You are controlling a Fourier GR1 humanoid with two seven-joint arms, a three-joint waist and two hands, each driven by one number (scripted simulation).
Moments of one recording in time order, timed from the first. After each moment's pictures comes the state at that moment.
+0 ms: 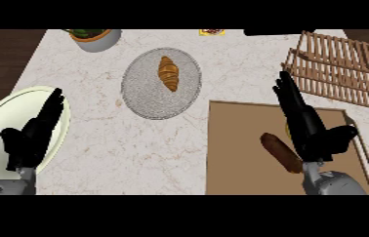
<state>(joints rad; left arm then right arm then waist) -0.05 0.45 -0.04 -1.35 0.17 0.08 -0.07 -0.12 -0.31 0.24 -1.65 -0.20 -0.26 0.08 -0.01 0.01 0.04</state>
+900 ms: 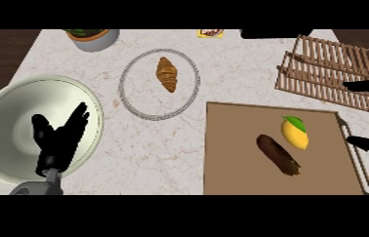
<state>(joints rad) -0.04 0.32 -0.06 -1.32 0.27 0.10 0.19 -0.08 -0.92 0.03 -1.58 0.05 0.11 -0.36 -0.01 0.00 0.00</state>
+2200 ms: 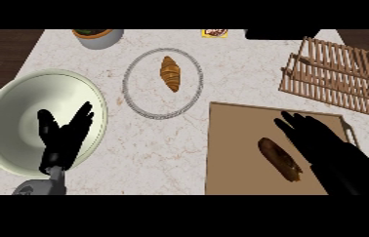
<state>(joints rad) -0.05 0.29 -0.05 -1.35 0.25 0.09 0.26 -0.03 -0.78 0.45 -2.19 0.62 0.25 0.56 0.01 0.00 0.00</state>
